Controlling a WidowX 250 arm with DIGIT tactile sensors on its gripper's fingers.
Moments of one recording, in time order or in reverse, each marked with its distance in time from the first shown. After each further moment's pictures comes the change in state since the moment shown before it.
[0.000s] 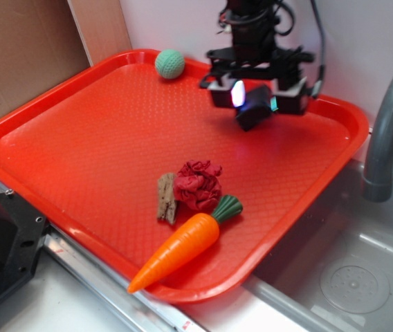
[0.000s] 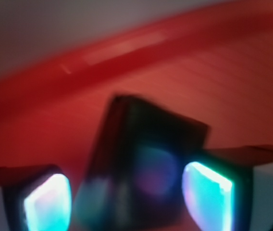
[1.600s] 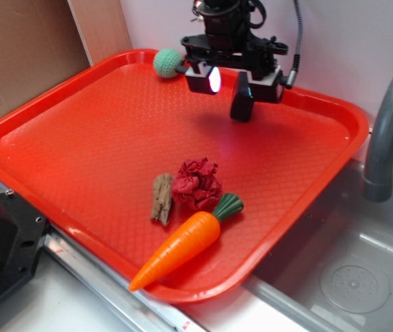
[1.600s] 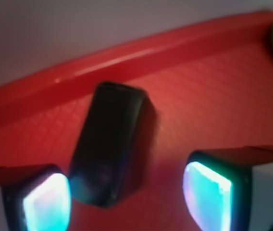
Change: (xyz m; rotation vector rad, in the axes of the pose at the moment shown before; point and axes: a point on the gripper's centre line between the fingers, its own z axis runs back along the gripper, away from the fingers) arm 0.014 0.015 0.028 0.072 -0.148 -0.061
